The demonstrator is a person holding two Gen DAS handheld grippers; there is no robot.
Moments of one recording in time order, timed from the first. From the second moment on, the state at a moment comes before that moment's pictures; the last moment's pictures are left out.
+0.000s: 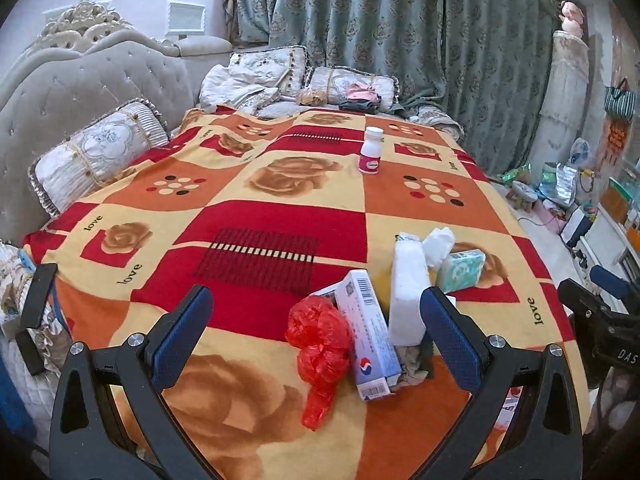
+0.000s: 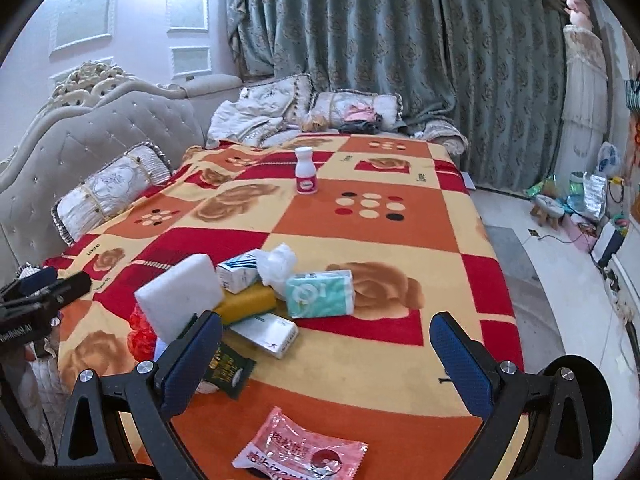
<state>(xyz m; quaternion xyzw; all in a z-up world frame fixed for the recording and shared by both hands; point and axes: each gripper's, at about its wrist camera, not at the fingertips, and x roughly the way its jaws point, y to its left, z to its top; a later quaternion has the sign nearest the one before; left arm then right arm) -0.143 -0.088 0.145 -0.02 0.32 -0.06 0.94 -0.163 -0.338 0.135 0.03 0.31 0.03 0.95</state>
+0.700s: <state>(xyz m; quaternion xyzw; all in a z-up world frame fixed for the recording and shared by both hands) -0.143 -0.104 0.146 -0.01 0.32 -0.06 0.94 -0.172 -0.331 0.134 0.04 0.29 0.03 0.95</state>
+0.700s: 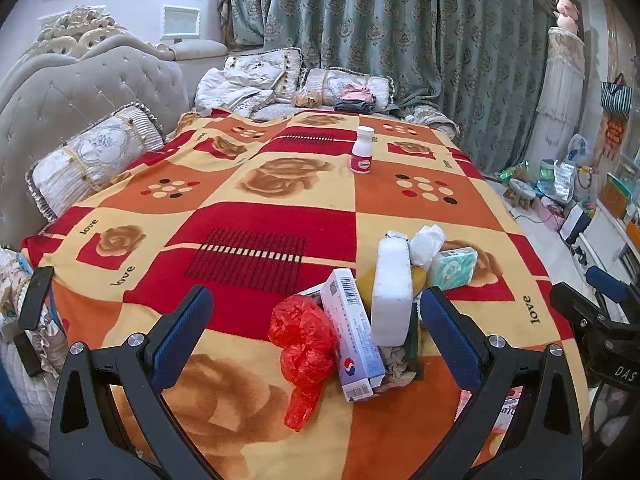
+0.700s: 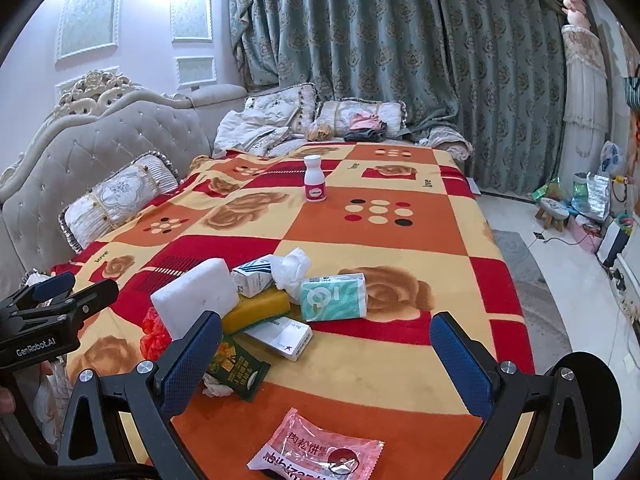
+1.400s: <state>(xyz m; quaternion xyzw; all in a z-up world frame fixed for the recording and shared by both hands) -0.142 -0.109 0.140 -0.01 0.33 -0.07 0.94 -0.173 -0.329 0.127 0.03 0.30 0.03 0.95</state>
